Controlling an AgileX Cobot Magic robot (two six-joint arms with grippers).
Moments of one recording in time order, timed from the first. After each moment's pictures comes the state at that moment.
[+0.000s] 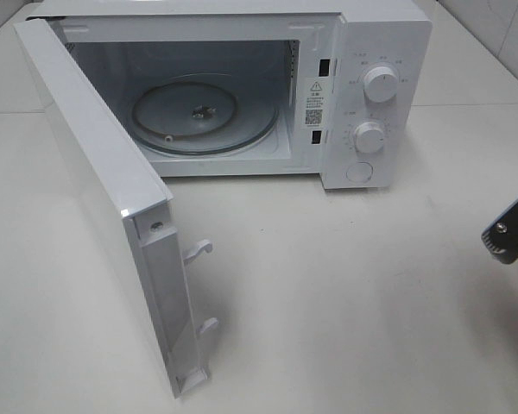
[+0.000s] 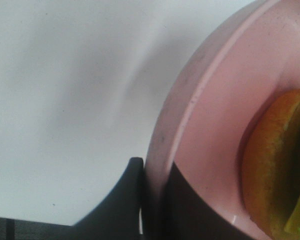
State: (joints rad) left arm -0.02 0.00 -0.50 0.11 1.06 -0.16; right arm 0.63 1.23 -0.44 -0.80 0.89 0.61
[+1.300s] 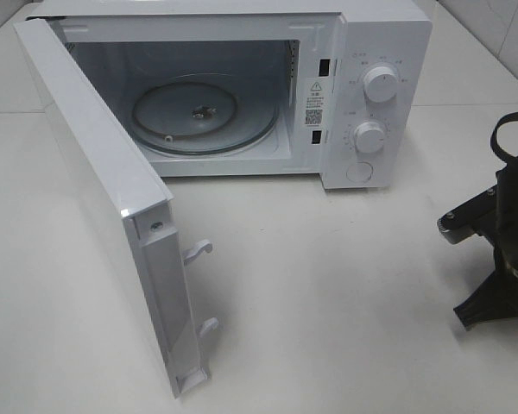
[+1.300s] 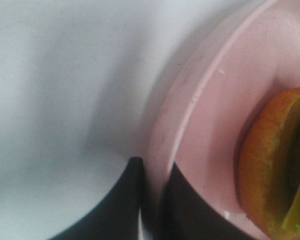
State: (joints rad) left arm -0.02 0.00 -0.50 0.11 1.06 -0.16; right arm 0.39 1.77 -0.60 -0.98 0.65 0.96
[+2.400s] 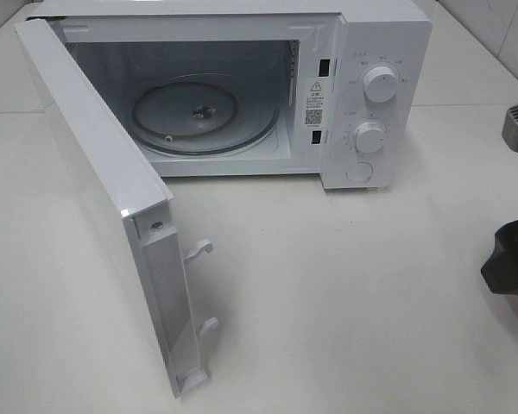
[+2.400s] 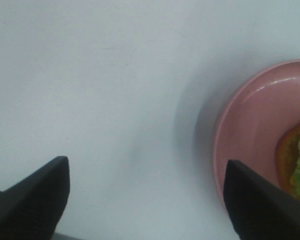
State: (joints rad) left arm -0.02 0.00 -0.50 0.11 1.06 -0.16; right arm 0.39 1.04 -0.62 -0.21 0.77 0.17
